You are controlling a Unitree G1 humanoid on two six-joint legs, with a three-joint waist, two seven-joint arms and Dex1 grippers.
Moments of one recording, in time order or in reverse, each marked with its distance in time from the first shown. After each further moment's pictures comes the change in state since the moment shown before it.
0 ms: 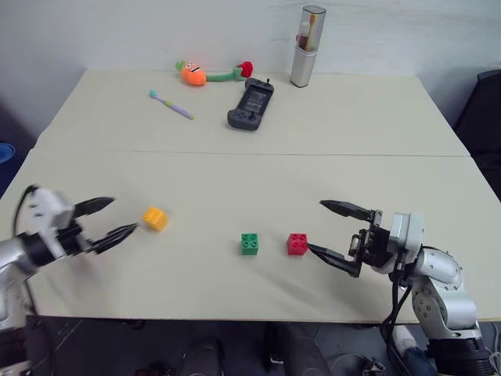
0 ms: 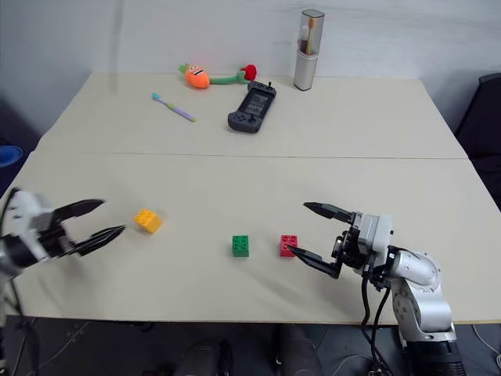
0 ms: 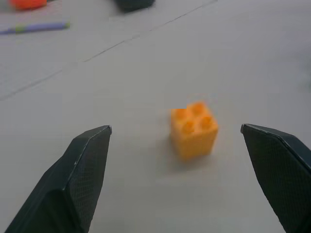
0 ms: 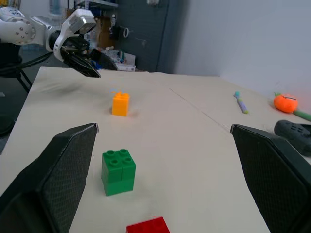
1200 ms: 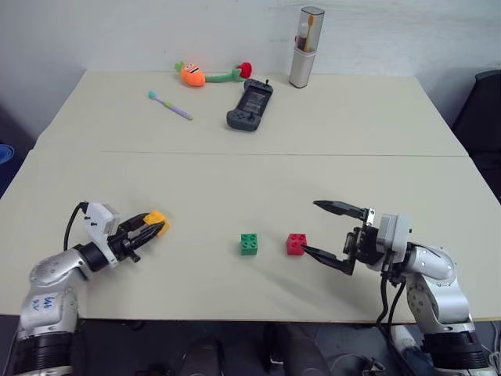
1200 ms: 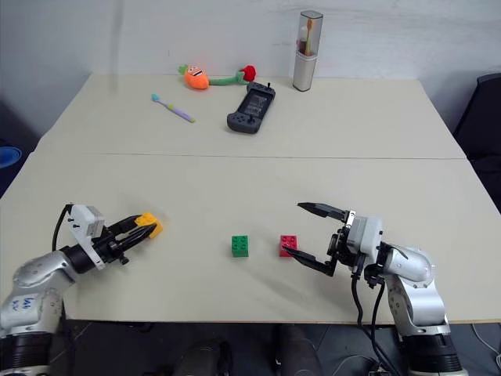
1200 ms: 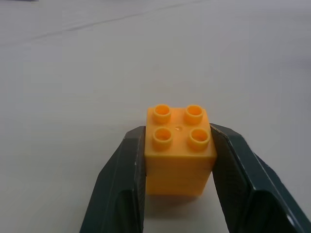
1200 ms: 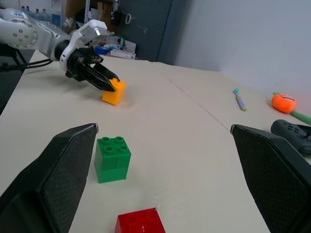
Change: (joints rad) left arm -0.096 -0.087 -0.347 -0.057 -0.022 0.013 0.093; right arm -0.002 -0.020 0.006 0.033 -0.057 -0.051 -0.017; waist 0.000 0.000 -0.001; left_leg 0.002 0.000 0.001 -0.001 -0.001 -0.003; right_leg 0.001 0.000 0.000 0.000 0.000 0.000
